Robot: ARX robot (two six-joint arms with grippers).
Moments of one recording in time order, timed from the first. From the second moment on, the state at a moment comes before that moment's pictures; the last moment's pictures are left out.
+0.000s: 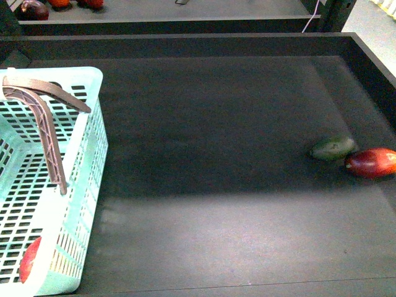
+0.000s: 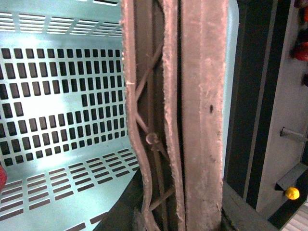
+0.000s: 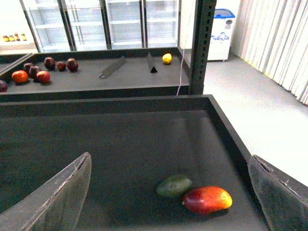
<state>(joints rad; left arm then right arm) 0.11 1.65 0.81 -0.01 -0.16 -1.49 0.00 0.01 0.02 0.00 0.00 0.00</state>
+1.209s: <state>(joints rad) 0.09 0.95 0.33 0.62 0.08 -0.09 0.00 0.00 0.02 0.00 0.00 0.00</state>
